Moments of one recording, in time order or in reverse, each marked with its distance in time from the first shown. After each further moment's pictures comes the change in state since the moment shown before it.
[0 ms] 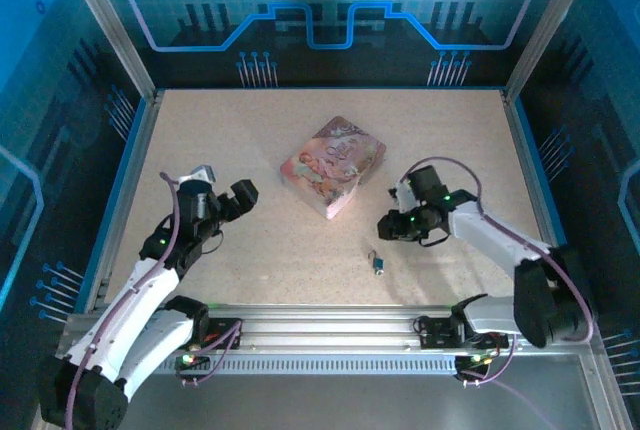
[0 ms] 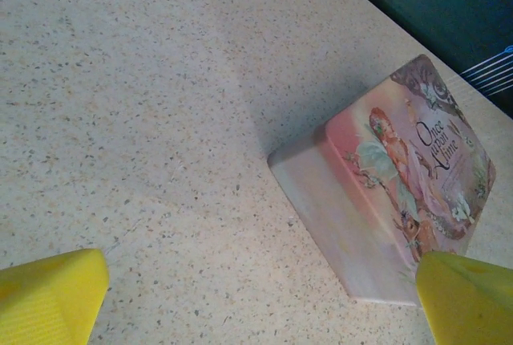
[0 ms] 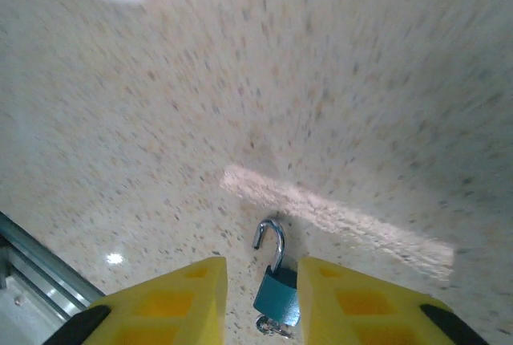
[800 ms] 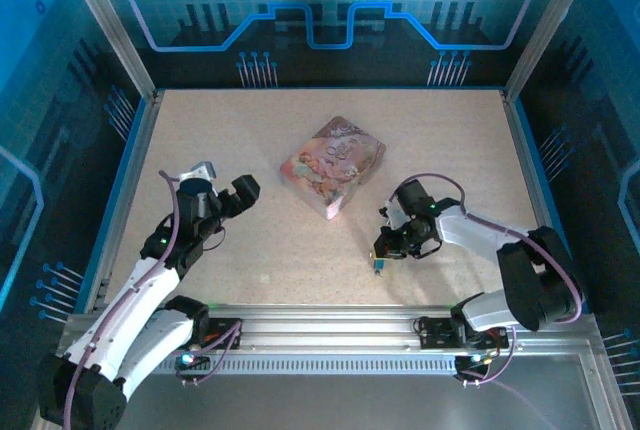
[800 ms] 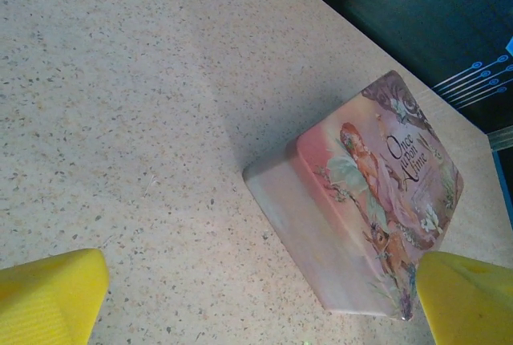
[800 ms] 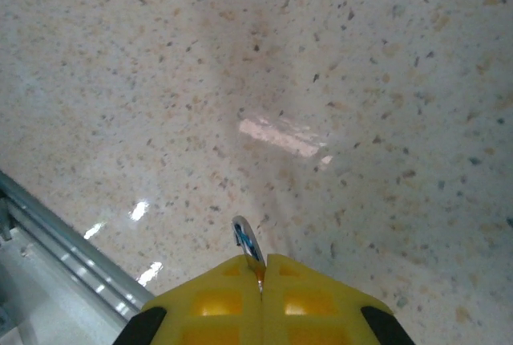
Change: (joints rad) left arm -0.018 0.008 0.003 0.061 0.001 -0.027; right arm 0.086 0.132 -0.091 0.061 -0.093 0.060
